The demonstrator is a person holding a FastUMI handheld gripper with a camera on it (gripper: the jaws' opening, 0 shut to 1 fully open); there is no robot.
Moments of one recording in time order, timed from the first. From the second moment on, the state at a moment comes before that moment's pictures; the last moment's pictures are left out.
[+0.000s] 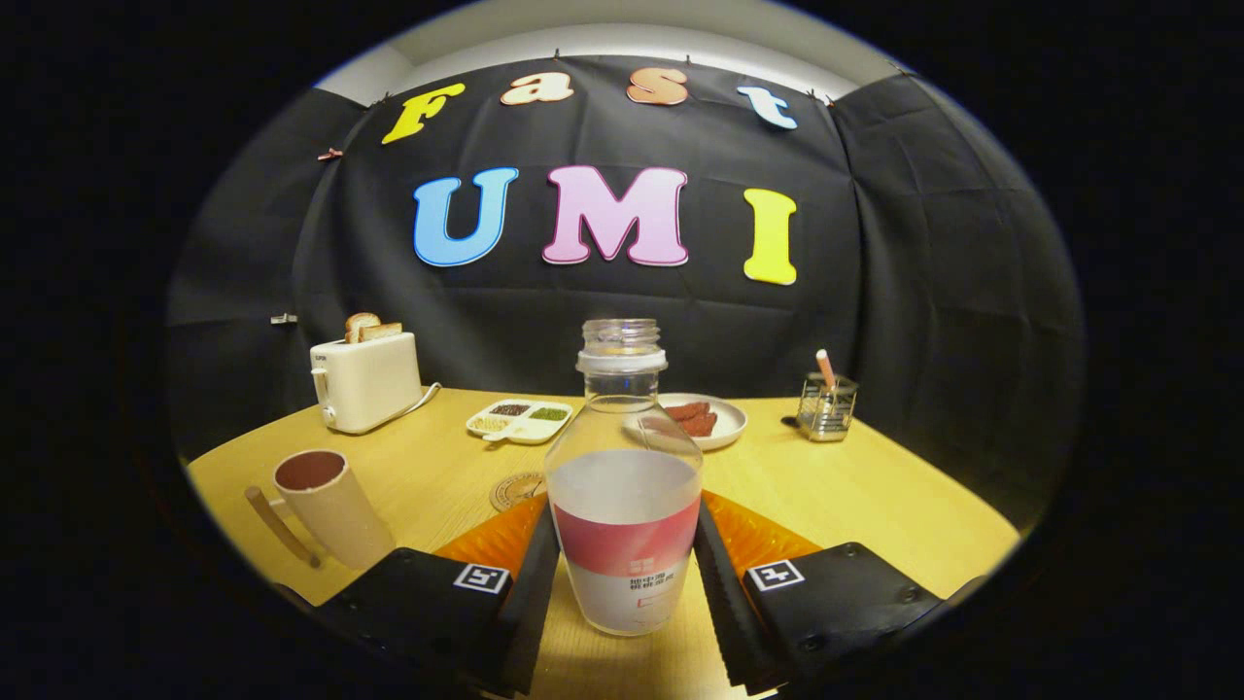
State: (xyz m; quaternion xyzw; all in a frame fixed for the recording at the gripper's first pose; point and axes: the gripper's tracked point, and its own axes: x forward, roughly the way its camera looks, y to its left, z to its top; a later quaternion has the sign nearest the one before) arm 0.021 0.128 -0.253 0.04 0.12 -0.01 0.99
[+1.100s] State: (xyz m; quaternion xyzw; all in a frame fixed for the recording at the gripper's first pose) arm 0.044 0.179 -0.156 -0.31 0.12 -0.01 0.94
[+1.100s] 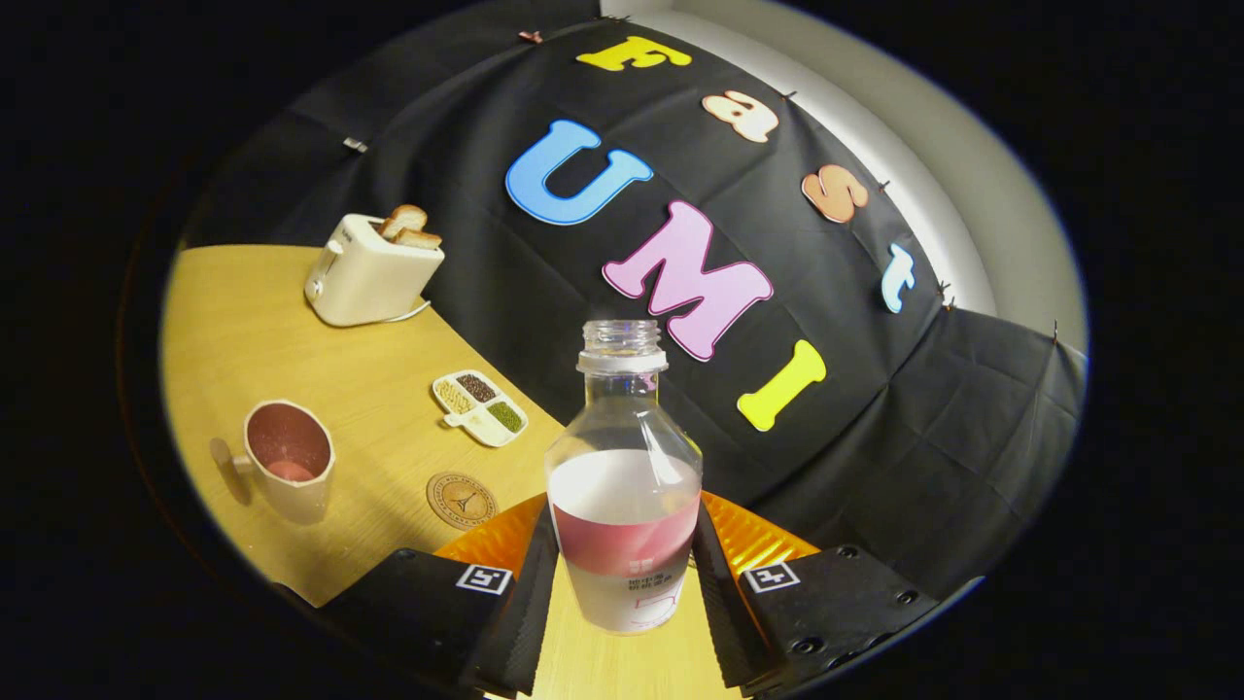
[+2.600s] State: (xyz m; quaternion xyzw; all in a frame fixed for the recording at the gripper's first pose) arm 0.034 0.262 -0.222 -0.60 0.09 0.13 0.79
